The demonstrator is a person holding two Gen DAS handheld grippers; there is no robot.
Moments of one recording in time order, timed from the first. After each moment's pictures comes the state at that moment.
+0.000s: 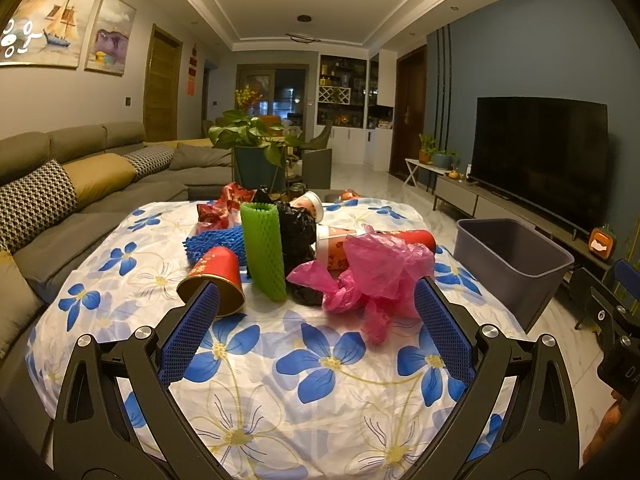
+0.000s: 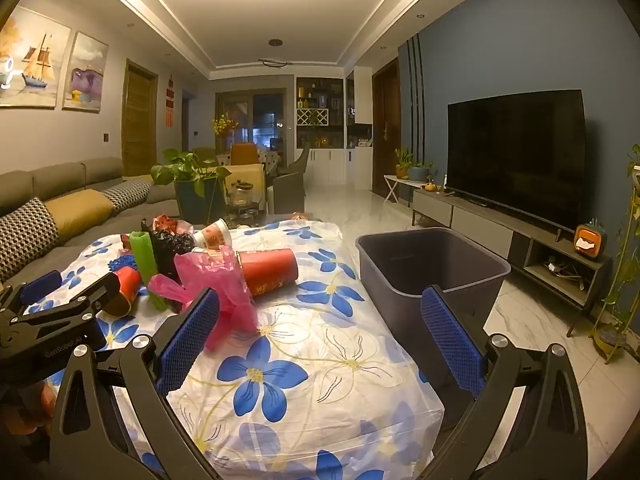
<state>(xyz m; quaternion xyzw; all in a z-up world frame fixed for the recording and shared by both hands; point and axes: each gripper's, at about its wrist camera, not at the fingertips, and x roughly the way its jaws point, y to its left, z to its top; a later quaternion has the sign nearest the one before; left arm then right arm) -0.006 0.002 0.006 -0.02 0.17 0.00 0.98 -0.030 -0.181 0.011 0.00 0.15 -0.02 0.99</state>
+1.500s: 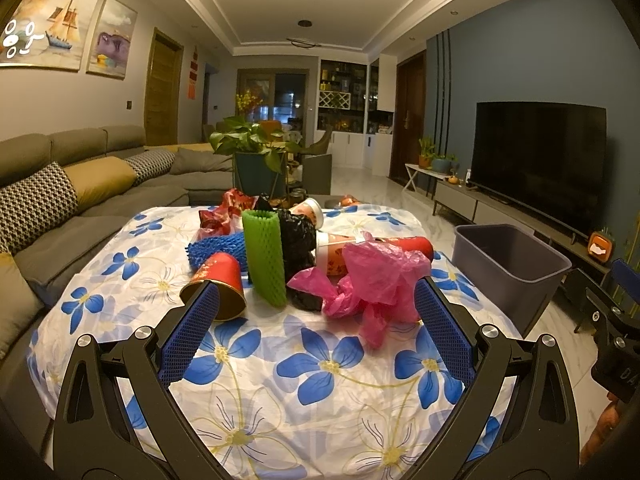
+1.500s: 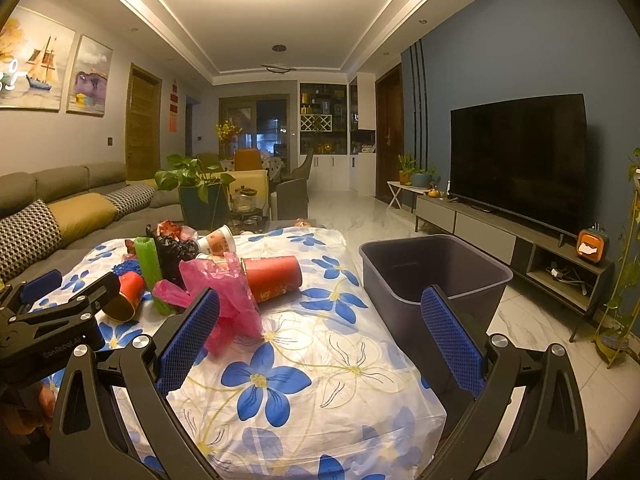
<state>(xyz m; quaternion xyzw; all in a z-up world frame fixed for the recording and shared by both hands) -0.009 0.002 0.009 -0.02 0.17 0.00 0.99 -0.028 -0.180 0.017 0.00 0.14 -0.02 0.99</state>
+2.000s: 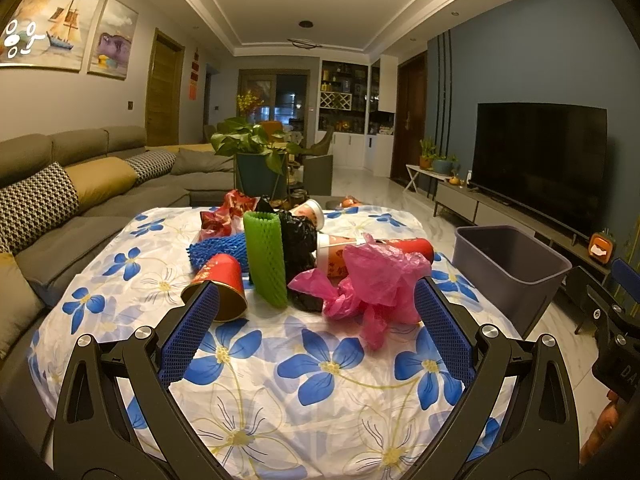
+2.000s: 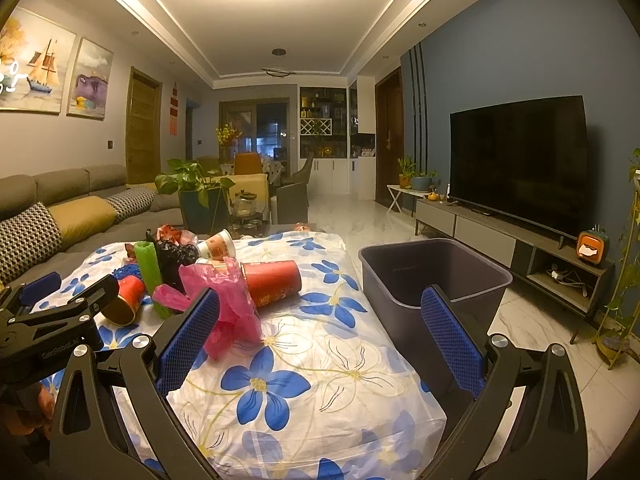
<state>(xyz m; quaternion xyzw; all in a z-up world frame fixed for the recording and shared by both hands) -0.010 0.003 0.010 -0.02 0.16 0.00 0.99 -0.027 -0.181 0.013 0.00 0.13 -0.02 0.99</state>
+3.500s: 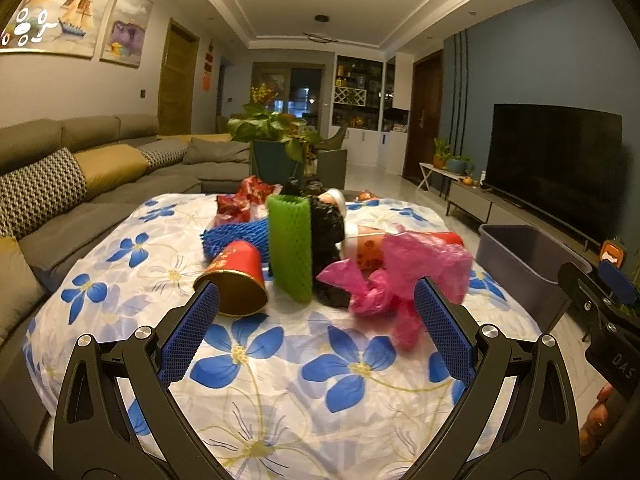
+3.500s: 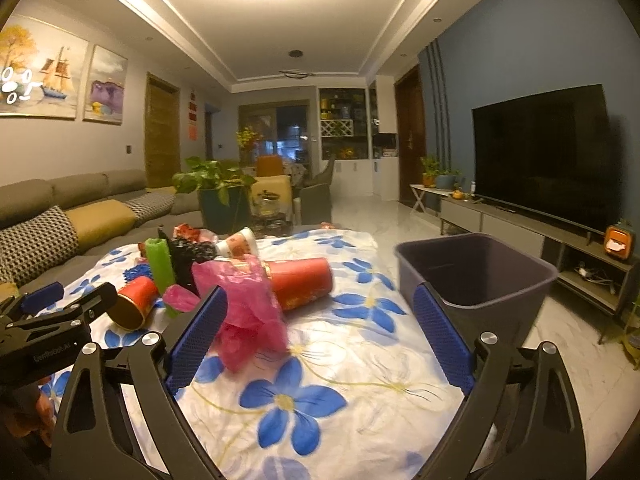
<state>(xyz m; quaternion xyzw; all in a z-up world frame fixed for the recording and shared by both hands) 0.011 0.033 -0.013 -0.04 0.17 0.02 0.98 0.011 -0.165 -0.012 0.01 0.12 0.04 0.99</state>
